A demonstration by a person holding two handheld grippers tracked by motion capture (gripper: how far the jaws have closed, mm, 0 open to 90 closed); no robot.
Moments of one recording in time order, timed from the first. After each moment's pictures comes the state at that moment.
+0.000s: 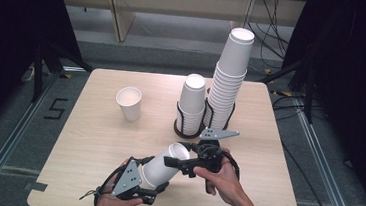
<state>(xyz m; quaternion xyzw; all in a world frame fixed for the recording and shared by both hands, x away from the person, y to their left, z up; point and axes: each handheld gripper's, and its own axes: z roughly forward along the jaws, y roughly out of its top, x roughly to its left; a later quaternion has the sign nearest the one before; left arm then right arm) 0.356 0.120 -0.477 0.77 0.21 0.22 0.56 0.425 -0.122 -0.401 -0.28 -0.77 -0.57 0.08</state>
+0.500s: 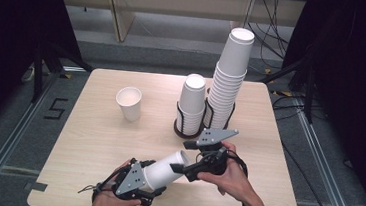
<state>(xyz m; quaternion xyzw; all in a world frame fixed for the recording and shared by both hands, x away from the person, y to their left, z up) 0.359 0.122 -0.477 0.83 0.17 0.20 0.50 0.418 -0.129 -0.382 -0.20 -0.85 -0.49 -0.02</state>
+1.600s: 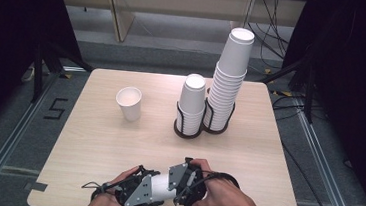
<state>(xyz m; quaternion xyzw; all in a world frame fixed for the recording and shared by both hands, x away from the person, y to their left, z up) 0.347 0.112 -0.475 0.90 0.05 0.20 0.40 0.382 -0.085 -0.420 0.04 -0.97 -0.19 -0.11</state>
